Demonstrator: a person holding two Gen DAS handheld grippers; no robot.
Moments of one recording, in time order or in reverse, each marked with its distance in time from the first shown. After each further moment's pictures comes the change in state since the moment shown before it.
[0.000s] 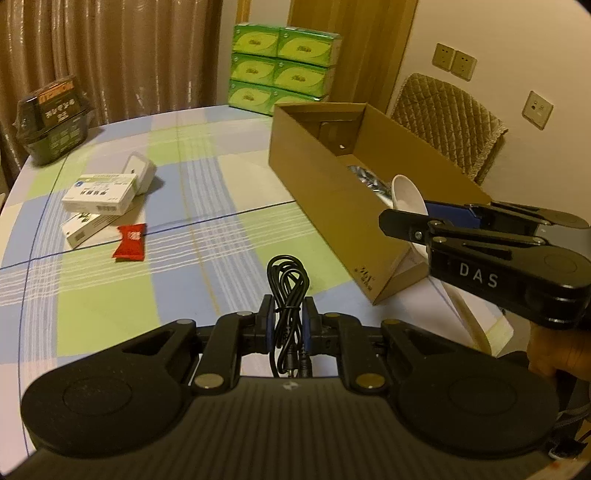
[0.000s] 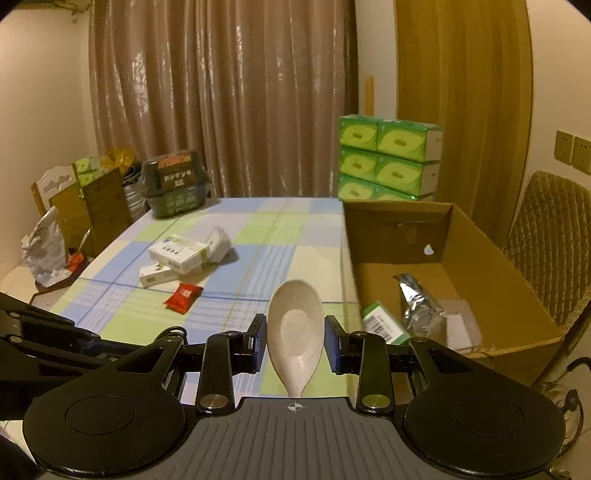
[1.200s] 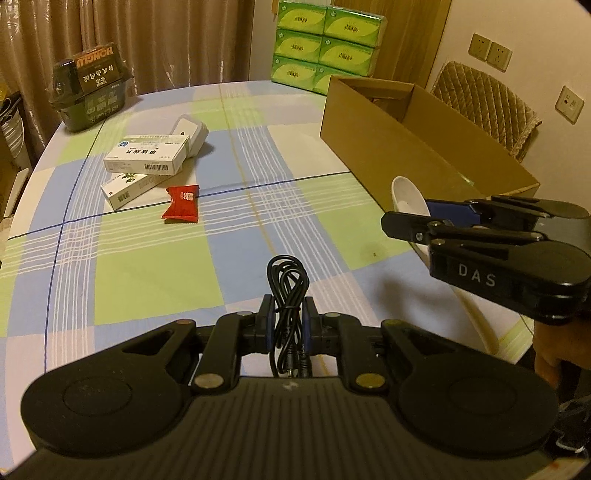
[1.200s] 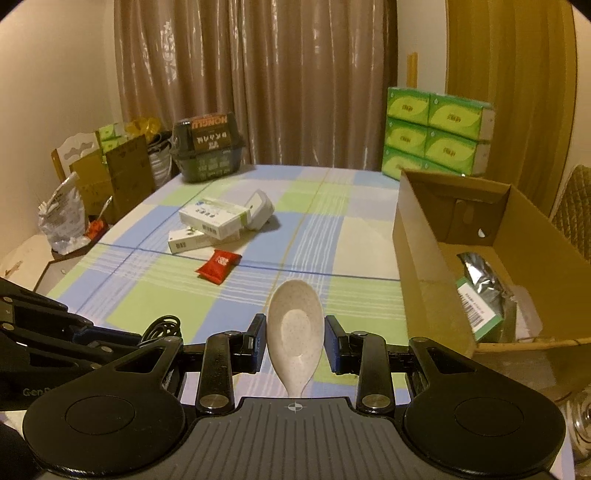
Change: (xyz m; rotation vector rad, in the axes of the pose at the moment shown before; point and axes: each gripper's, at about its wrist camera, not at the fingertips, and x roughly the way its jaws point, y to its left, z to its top) left arm 0.003 0.059 -0.029 -0.044 0.046 0.075; right arm 0.049 0.053 -0.021 -0.058 0.081 0.070
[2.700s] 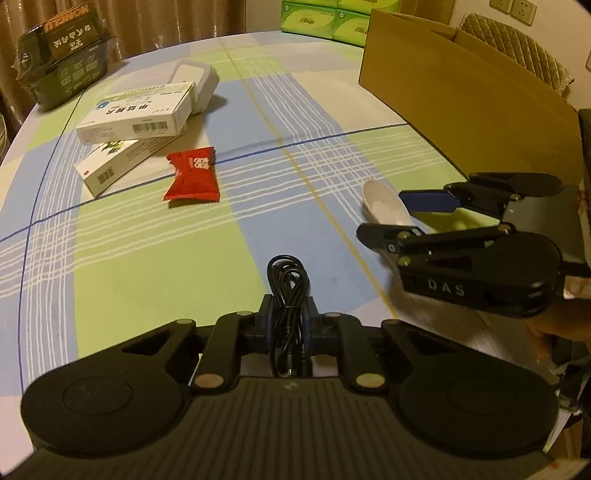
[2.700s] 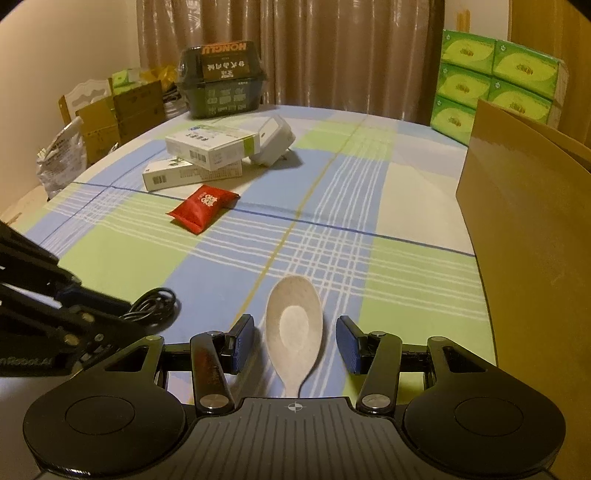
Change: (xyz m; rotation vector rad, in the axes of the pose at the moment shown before) left arm 0.113 0.061 0.011 0.073 0.117 0.017; right arm 0.154 -0.008 -0.028 -0.089 0.120 0.069
